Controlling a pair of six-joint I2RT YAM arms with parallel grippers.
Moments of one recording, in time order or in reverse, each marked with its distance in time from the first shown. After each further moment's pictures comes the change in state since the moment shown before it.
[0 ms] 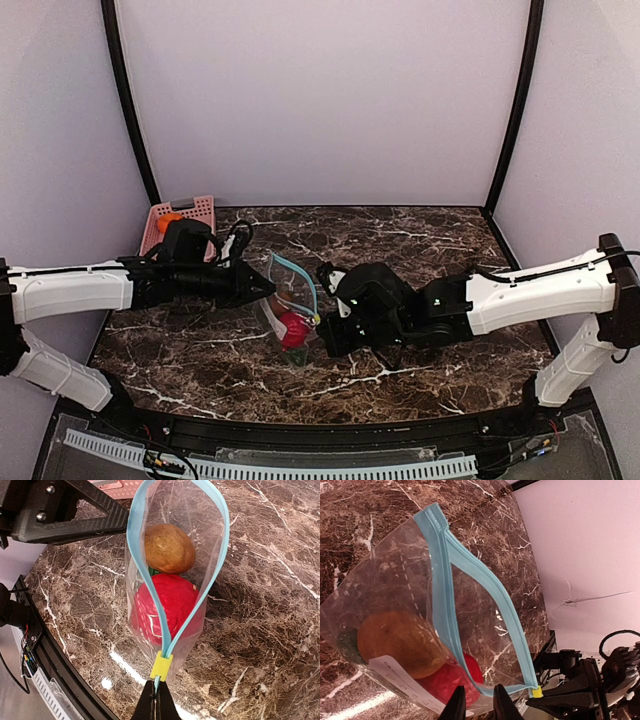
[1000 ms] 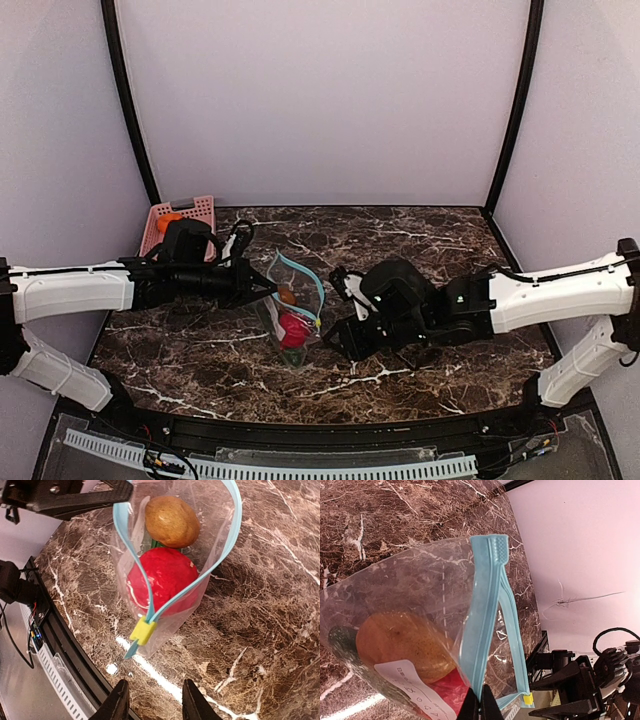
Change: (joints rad) left arm -0.005 0.003 -0.003 0.029 0.019 -0.023; right arm -0.039 -0.126 -0.090 -0.035 -0.125 -0.047
